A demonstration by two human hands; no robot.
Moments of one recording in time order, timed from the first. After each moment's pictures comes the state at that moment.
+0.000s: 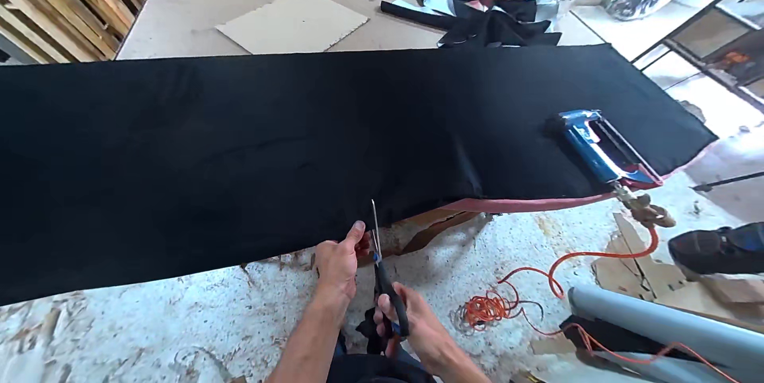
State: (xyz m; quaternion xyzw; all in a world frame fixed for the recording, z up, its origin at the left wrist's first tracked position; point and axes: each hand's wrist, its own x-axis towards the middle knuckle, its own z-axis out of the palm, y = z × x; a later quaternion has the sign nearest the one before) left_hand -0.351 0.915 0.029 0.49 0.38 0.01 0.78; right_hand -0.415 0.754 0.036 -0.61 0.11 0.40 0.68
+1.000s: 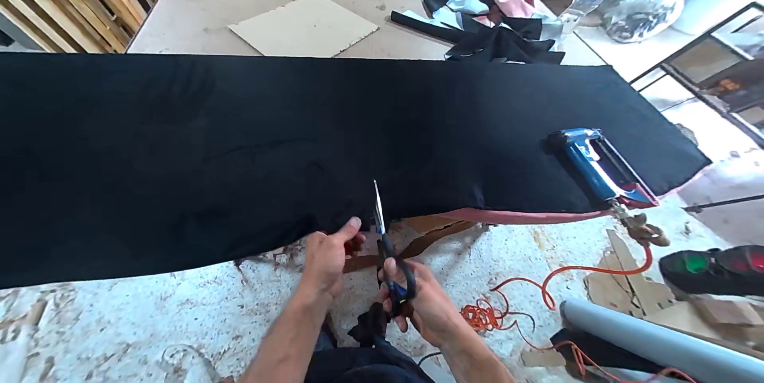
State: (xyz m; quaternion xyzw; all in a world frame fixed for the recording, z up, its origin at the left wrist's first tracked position) left_hand -0.363 0.944 0.077 0.52 0.31 -0.01 0.79; right_hand -0.353 0.771 0.061 -0.61 0.12 0.39 0.68
